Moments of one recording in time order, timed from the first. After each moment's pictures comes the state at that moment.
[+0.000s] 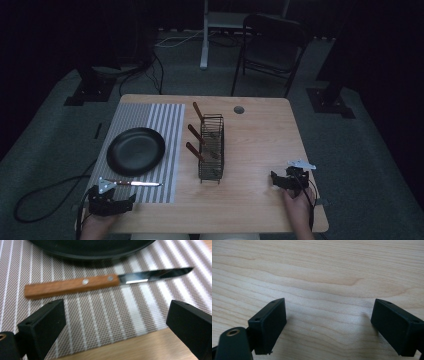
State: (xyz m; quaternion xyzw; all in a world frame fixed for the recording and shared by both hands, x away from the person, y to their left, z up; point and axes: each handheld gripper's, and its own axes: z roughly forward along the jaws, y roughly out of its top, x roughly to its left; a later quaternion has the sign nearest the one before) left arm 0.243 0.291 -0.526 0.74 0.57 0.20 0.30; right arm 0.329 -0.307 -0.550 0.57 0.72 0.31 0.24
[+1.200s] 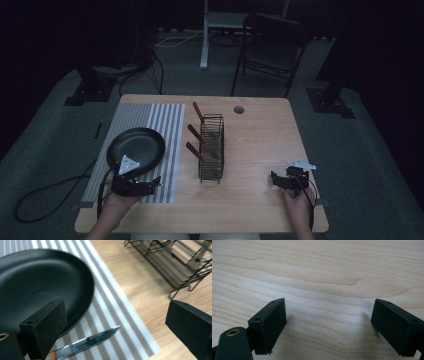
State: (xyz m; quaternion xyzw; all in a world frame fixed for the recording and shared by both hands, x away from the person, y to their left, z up) left arm 0.272 0.221 -0.457 0.77 0.48 0.19 0.37; right arm 0.329 -0.307 -0.550 0.57 0.72 0.31 0.24
